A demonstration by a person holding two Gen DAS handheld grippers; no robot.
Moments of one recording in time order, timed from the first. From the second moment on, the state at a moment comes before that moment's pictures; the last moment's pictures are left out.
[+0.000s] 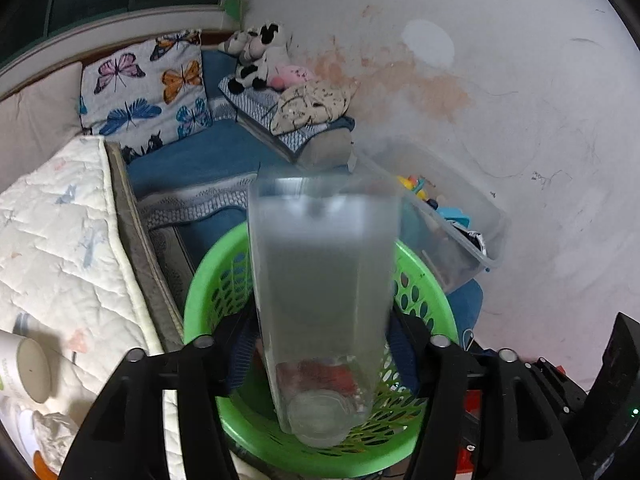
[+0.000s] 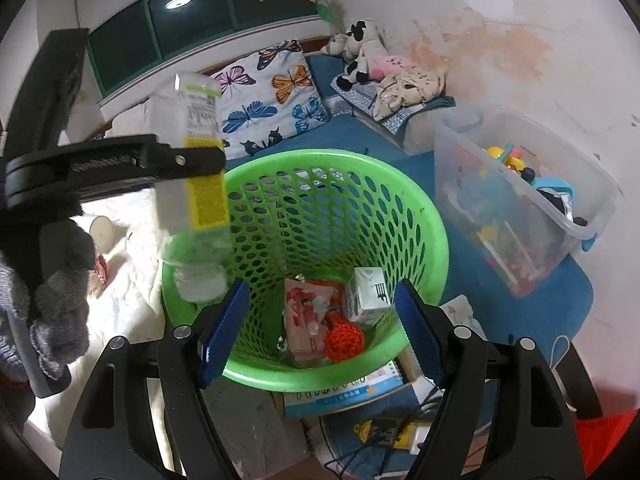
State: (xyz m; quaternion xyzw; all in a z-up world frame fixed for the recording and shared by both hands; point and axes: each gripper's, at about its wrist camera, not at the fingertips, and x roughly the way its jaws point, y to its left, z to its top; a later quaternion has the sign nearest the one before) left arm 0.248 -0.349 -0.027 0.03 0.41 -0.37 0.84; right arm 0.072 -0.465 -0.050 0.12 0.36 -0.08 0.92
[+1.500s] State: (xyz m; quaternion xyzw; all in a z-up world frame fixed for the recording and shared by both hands) left arm 0.262 -0.055 -0.015 -0.05 0.38 -0.19 0.91; right arm 0.154 -0.273 -0.043 0.09 0.38 0.14 0.91
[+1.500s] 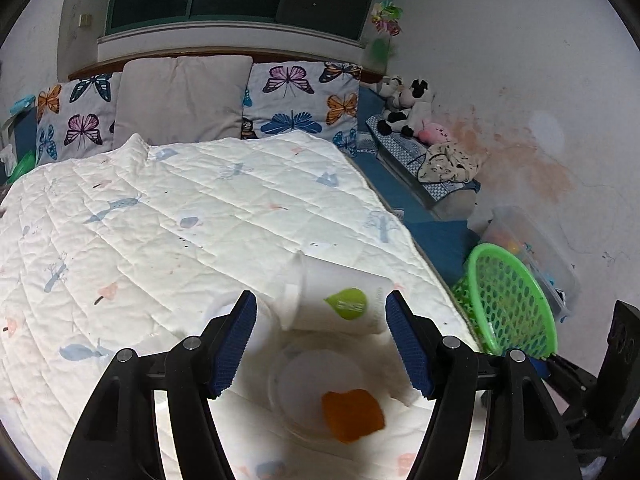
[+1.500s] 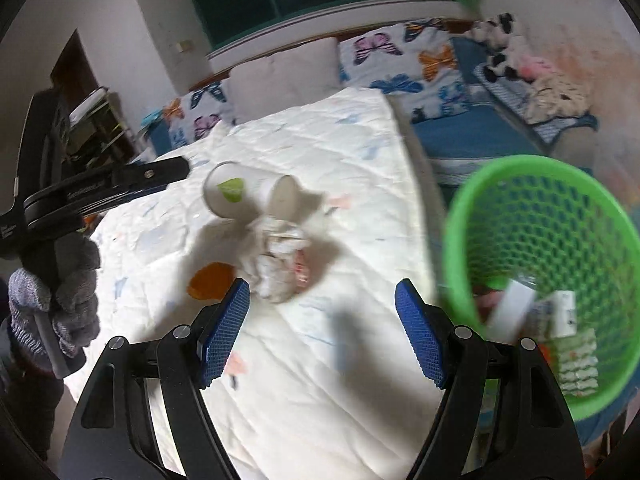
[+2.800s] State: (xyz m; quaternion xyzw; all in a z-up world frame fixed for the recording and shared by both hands) left arm 0.306 -0.071 -0.043 -0.09 0.42 -0.29 0.86; right arm 0.188 -0.241 -0.051 0.08 0.39 0.15 0.90
